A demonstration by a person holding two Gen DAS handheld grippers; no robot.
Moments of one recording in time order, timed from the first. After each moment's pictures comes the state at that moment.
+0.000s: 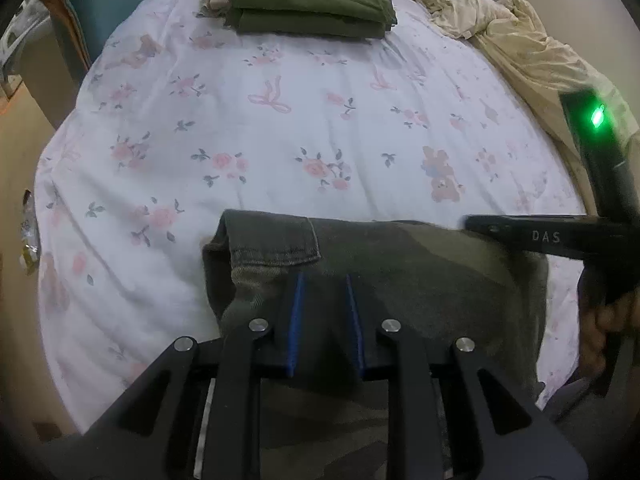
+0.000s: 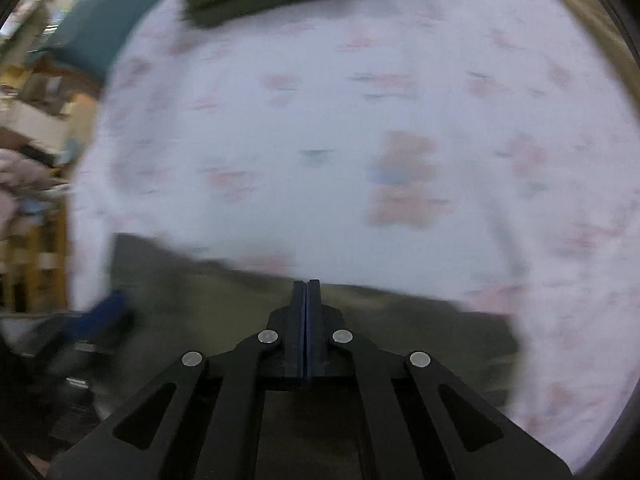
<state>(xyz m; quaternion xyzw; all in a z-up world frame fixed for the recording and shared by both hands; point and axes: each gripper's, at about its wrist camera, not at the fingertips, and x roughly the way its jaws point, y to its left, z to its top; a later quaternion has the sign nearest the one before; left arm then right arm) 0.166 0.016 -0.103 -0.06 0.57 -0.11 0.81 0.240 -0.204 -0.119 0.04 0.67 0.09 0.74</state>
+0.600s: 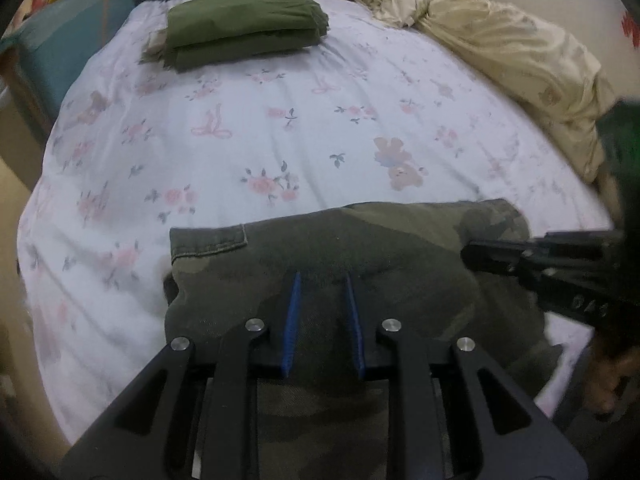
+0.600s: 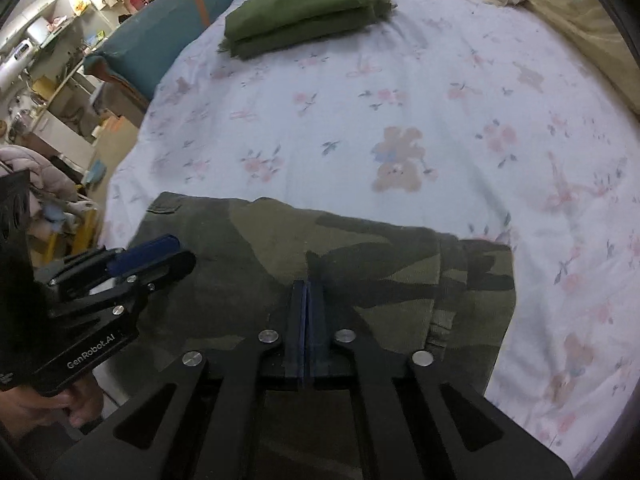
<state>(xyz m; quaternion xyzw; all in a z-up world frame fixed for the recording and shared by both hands) 0.163 -0.023 -0.115 0.02 0.53 -0.18 0.83 0.173 -0.210 -0.092 0.08 0.58 0.15 0.80</state>
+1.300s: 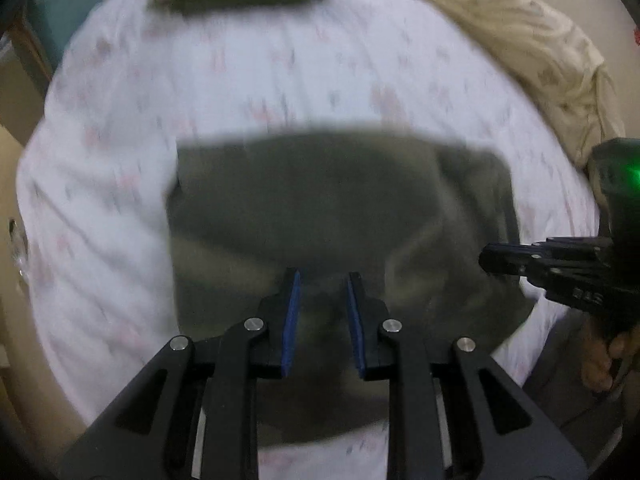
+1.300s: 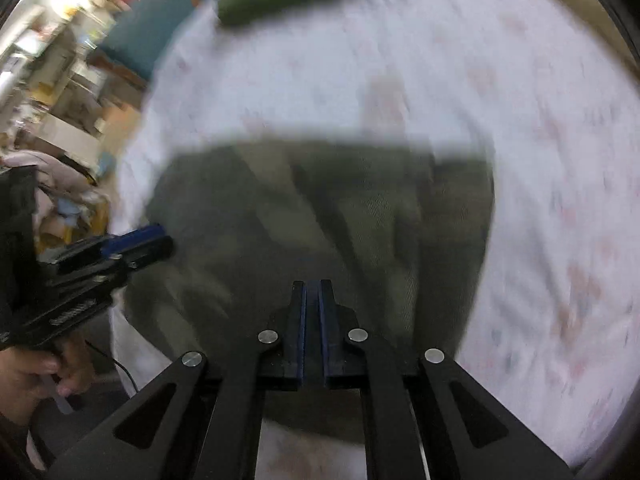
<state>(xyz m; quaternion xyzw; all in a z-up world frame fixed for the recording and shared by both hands) 0.117 -0.005 -0.117 -0.01 0.61 -0.18 0.77 0.123 -0.232 -0.114 0.10 0.65 0.15 0.74</state>
